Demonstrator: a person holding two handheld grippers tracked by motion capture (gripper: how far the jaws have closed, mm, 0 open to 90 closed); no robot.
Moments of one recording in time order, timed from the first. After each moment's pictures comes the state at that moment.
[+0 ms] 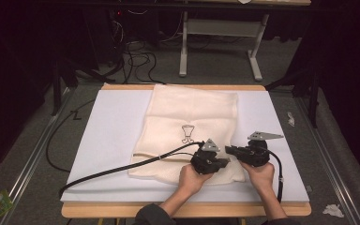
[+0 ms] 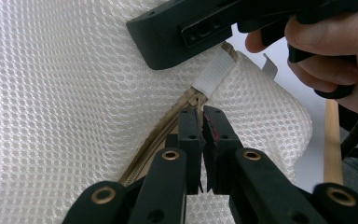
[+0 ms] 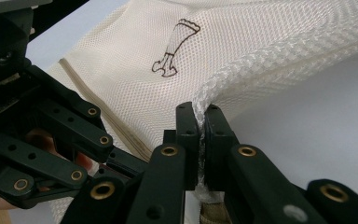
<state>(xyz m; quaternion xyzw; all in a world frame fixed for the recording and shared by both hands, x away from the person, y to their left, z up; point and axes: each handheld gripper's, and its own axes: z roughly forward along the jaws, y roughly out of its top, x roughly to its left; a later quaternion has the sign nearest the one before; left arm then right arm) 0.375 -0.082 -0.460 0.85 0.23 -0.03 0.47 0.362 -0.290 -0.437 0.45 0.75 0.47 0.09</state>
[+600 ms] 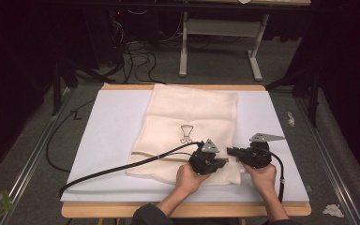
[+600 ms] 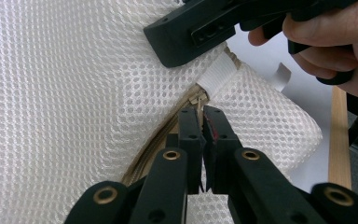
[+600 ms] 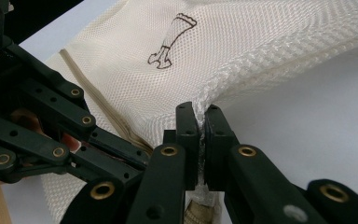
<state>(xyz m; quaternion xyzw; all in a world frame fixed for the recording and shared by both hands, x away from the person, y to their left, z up) 0.372 -0.077 -0.454 0.86 0.22 -0.01 0.46 0.359 -0.296 -0.440 0.45 0.76 0.46 0.09</state>
